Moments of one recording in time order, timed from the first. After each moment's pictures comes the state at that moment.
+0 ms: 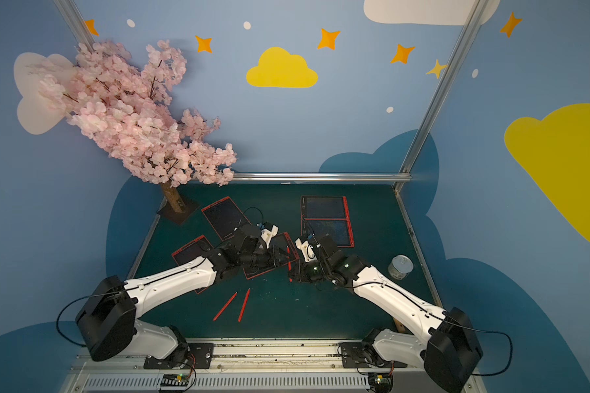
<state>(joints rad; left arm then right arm) -0.76 1.45 0.92 -0.05 0.39 -0.93 0.77 1.18 0.84 -0.49 -0.43 0.68</state>
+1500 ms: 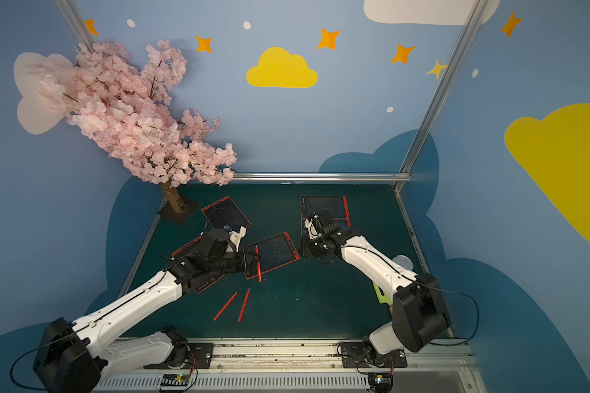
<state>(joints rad) -0.61 1.13 0.79 -0.33 0.27 -0.74 0.58 1.56 1.18 -0.67 -0.28 0.47</state>
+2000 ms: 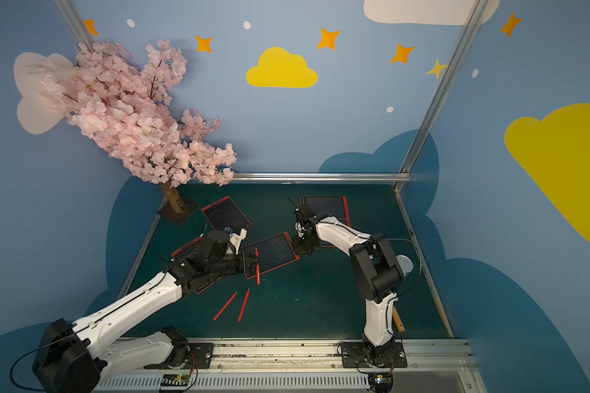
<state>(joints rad) -0.61 1.14 0.77 -0.32 0.29 -0.70 0.58 1.94 1.42 -0.80 -0.21 0.36</state>
